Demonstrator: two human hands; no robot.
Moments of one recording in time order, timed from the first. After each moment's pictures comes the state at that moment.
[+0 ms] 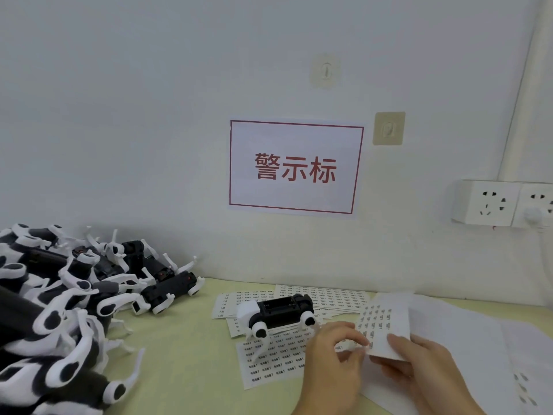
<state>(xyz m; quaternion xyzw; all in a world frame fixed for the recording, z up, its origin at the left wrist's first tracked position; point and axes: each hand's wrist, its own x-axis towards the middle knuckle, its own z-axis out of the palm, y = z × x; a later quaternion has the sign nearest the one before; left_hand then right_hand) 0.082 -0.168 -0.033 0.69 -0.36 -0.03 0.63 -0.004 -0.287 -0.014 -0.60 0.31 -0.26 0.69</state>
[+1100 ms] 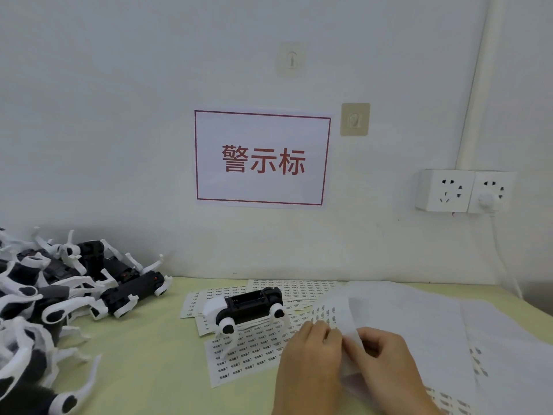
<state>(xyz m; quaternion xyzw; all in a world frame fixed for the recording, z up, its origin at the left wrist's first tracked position) 0.068 -0.174 -0.035 0.77 -0.51 0.28 0.26 -0.011 -0.276 -0.029 -0.75 0.24 -0.31 0.53</state>
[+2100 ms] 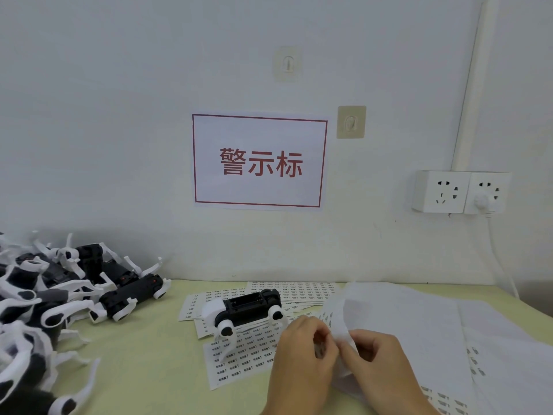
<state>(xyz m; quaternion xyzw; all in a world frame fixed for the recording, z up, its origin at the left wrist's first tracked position) 0.077 -0.176 -0.039 0.74 -0.41 0.11 0.52 -0.015 -0.268 -0.021 -0.79 0.20 -0.29 0.51</state>
